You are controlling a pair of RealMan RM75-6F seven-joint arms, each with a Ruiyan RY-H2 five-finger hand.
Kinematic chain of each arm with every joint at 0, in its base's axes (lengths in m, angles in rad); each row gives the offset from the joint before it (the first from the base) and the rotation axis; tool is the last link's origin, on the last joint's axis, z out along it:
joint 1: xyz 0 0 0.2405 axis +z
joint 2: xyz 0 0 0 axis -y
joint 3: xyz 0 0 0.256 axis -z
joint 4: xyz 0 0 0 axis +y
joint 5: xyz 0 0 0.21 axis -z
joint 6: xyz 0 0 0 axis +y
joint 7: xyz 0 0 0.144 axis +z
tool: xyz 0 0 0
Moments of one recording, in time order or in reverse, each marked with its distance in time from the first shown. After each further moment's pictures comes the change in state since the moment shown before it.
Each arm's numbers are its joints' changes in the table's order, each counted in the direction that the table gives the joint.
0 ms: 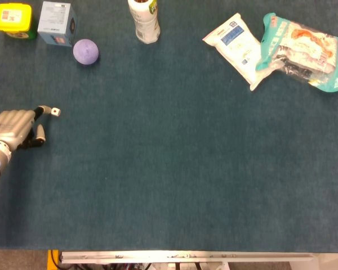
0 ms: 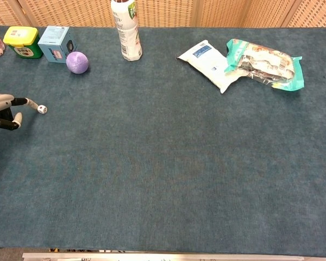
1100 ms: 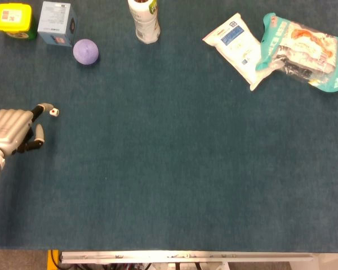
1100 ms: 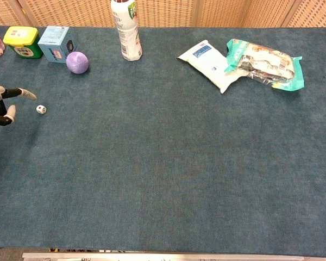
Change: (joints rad) left arm 0.096 -0.077 0.033 -0.090 -0.220 0.112 -0.069; right arm 0.022 0.003 -0.006 -0.017 0.007 -0.016 -0.023
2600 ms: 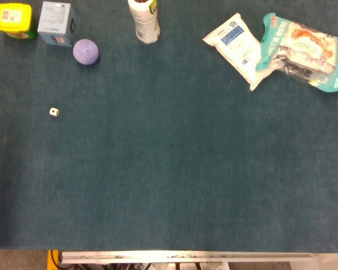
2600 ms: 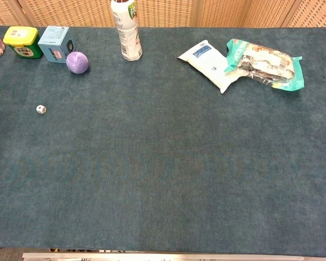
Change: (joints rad) left arm 0.412 -0.015 0.019 -0.189 -0.238 0.755 0.005; right arm -0.013 0.018 0.025 0.012 0.016 -0.009 0.015
